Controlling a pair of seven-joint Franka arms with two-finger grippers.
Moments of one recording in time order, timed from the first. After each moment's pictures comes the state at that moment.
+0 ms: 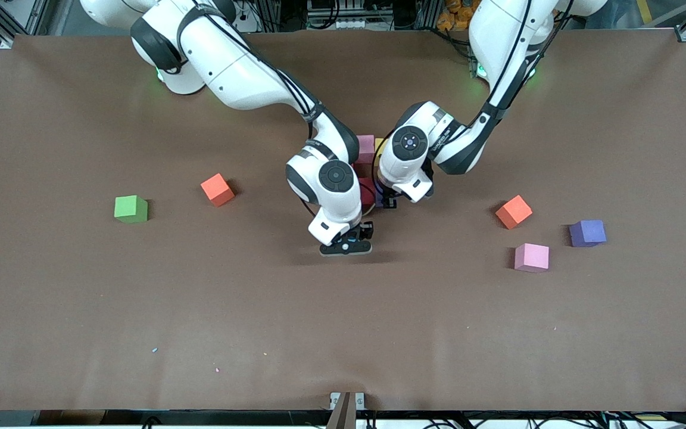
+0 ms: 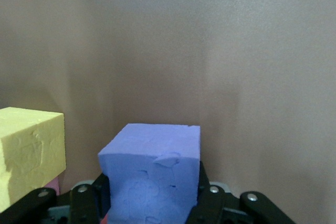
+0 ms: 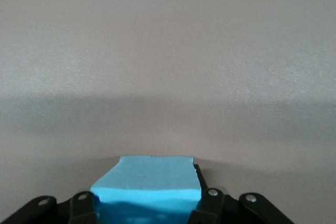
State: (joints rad) left arm -0.52 0.53 -0.23 -1.97 -0.01 2.44 -2.32; right arm 0.72 0.99 0.05 -1.21 -0.10 2.31 0.76
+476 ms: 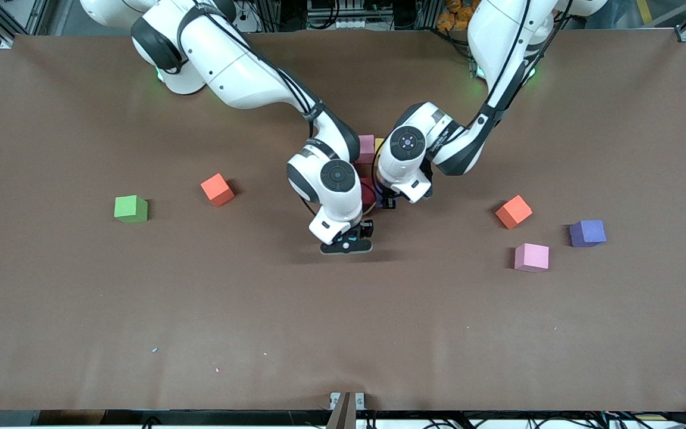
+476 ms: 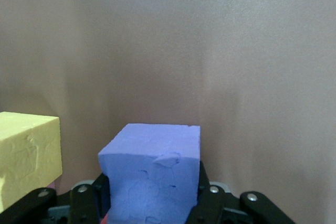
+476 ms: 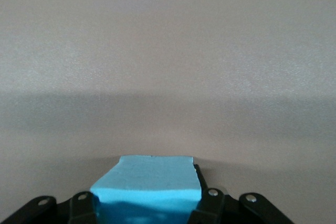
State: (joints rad) left arm -0.52 0.55 -0.23 -1.96 0.01 2.44 -2.32; right arm 0.72 0.98 0.05 -1.21 -0.10 2.29 0.76
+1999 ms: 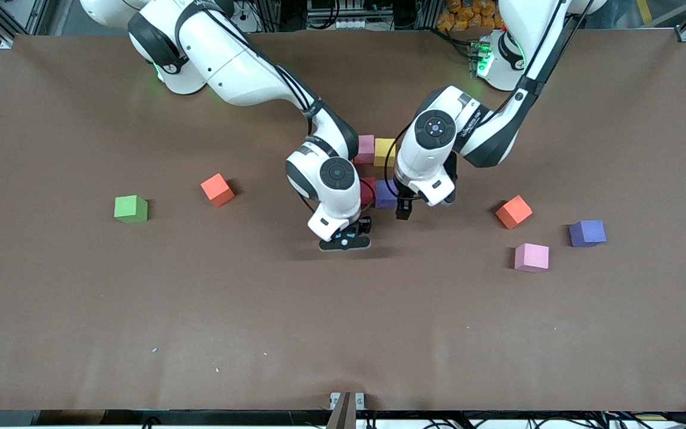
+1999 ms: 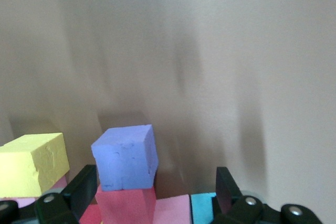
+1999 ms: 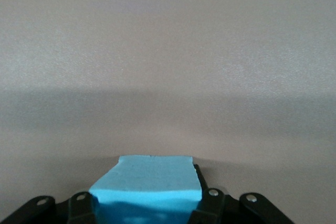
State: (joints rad) left arm -0.44 0.39 -0.23 -1.90 0.02 2.27 -2.11; right arm 0.72 0.95 0.06 -1.26 -0.10 2.29 0.76
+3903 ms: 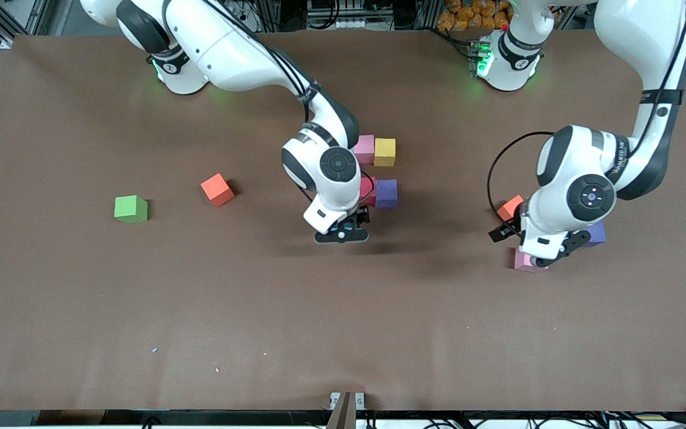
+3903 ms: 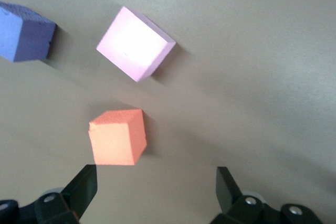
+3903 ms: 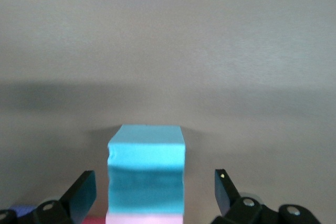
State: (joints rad) left arm -0.03 0.38 -0.22 -1.79 0.12 1.96 -0.78; right arm 0.70 0.83 0.08 -1.27 -0.10 2.09 0.75
